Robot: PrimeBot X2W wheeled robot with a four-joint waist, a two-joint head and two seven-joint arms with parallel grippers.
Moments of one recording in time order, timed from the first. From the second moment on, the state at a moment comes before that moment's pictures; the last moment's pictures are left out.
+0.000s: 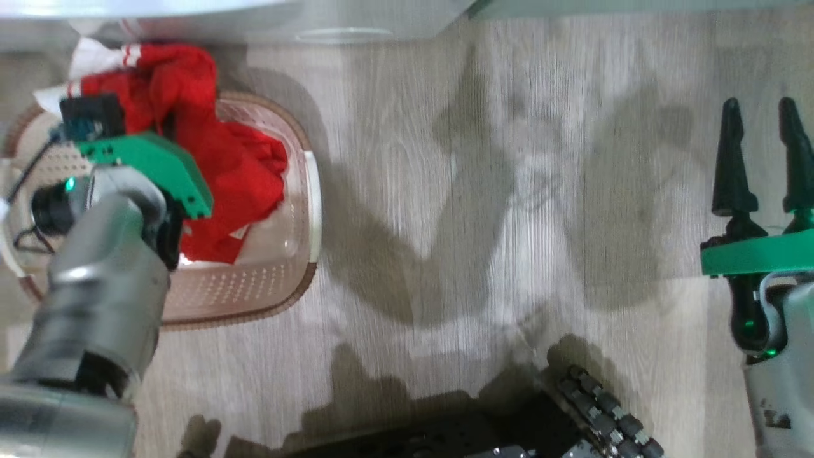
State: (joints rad) left arm -0.99 0.14 -0.28 1.30 -0.54 -0.08 -0.18; right arm -0.39 -0.21 0.02 0.20 0.39 0.13 -0.26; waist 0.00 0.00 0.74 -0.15
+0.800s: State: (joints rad) left arm -0.47 0.18 -0.26 0.77 -0.43 0.00 -0.25; right arm -0.22 -0.19 0.09 0.33 0.39 0.13 -0.26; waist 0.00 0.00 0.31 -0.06
